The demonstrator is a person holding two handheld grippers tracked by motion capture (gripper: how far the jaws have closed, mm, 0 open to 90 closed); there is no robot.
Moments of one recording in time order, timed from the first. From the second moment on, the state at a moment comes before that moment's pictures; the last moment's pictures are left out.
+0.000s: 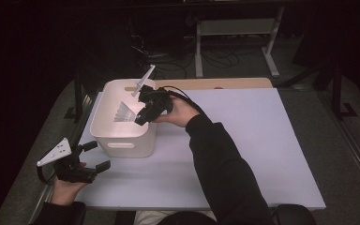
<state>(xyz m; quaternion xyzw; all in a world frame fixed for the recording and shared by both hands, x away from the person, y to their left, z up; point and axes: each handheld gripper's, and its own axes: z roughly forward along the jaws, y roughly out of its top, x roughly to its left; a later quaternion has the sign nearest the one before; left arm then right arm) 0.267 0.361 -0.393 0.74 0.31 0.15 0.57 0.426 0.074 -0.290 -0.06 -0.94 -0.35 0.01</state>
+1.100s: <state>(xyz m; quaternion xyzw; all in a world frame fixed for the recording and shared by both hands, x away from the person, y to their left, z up) 0.267 0.361 -0.393 0.74 0.31 0.15 0.57 0.427 0.087 -0.303 -0.08 -0.94 -0.34 0.02</state>
